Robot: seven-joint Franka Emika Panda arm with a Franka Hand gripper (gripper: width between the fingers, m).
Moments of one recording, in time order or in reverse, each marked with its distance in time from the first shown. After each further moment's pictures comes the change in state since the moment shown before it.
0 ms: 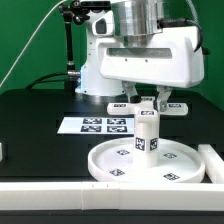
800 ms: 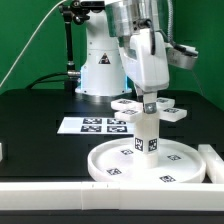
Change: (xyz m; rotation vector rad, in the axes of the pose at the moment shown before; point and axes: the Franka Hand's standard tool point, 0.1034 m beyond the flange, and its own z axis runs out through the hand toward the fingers) arm 0.002 -0.003 0.000 0.042 -0.024 0.532
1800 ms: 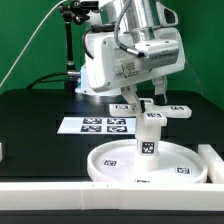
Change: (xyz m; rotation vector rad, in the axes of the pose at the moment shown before) arm -0.003 -0.009 -0.001 0.100 -0.128 0.800
